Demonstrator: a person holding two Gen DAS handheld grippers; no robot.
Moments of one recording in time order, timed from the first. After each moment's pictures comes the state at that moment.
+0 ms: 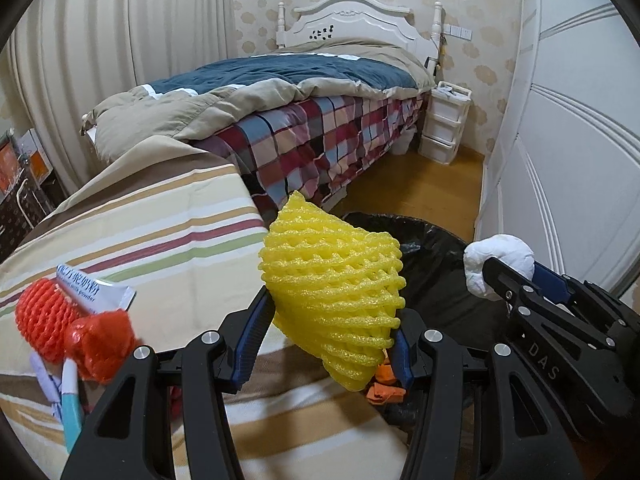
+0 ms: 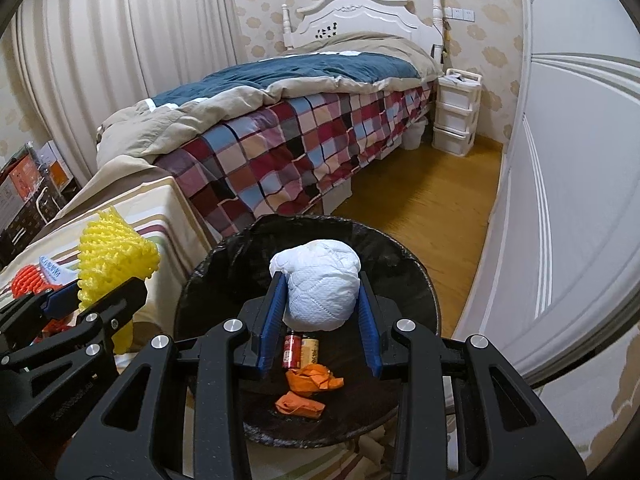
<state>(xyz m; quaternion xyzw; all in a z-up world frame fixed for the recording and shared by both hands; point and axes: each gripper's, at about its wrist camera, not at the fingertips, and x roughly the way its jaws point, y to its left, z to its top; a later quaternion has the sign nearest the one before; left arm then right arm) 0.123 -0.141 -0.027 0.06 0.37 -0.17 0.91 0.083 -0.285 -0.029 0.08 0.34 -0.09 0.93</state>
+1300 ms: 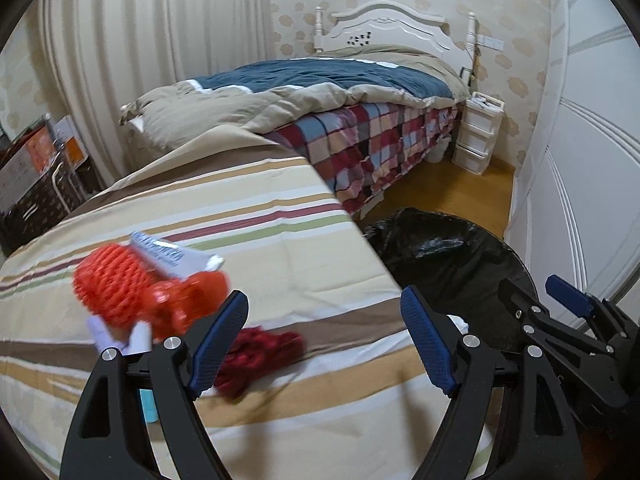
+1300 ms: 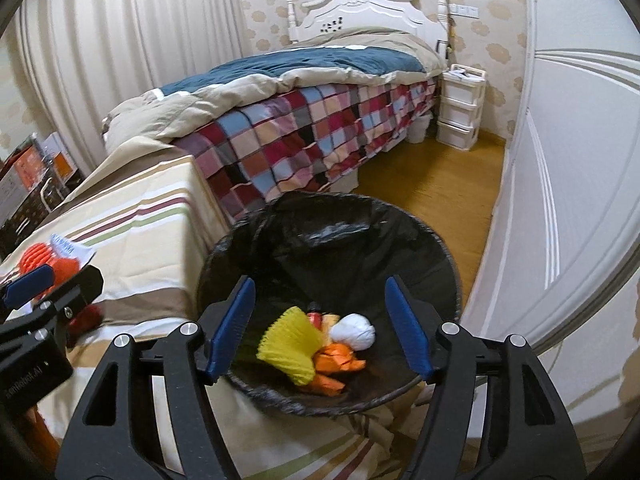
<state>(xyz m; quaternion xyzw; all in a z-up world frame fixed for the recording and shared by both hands) 0.093 -0.079 -0.015 0.04 0.36 -0.10 0.93 0.061 -0.250 -0.036 0.07 0.35 -0.08 0.93</state>
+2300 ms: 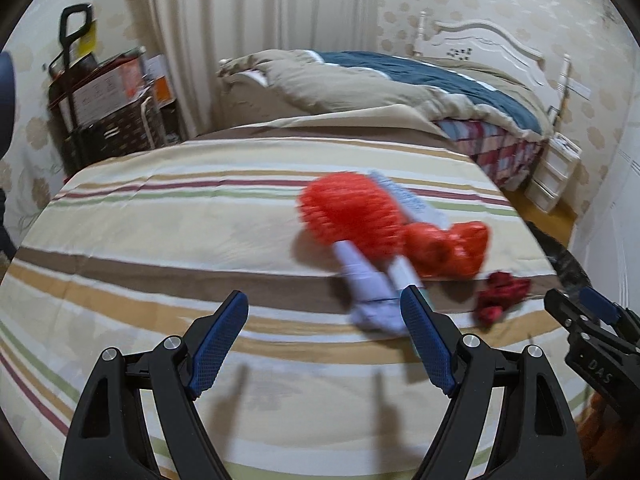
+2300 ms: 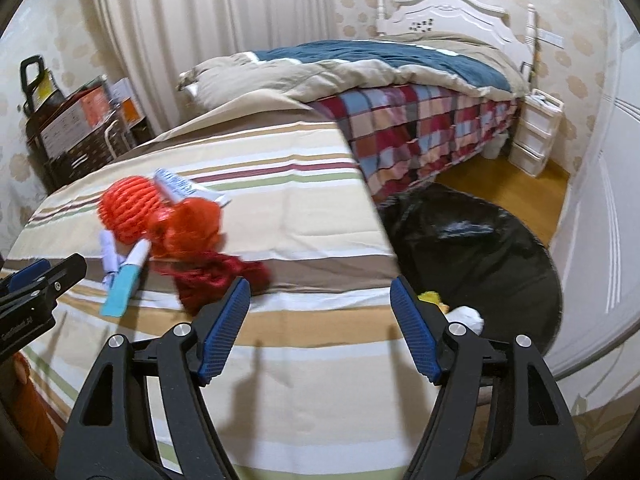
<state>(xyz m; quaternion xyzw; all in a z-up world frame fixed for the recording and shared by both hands) 0.064 0.089 -0.026 -0.03 0.38 0.04 0.92 0.058 -0.119 -0.031 0.01 0.37 0.05 0.93</state>
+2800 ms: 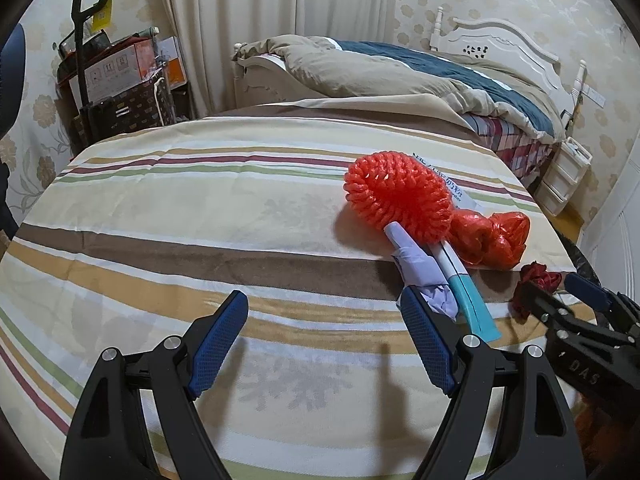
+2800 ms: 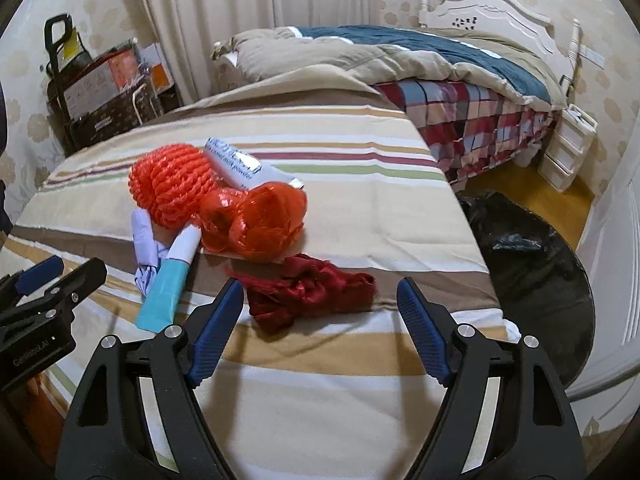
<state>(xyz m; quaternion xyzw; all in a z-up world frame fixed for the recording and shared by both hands) 0.063 0.110 -0.041 -0.05 0.40 0.05 0.91 0.076 -0.064 -0.039 -0.03 0.41 0.09 0.91</state>
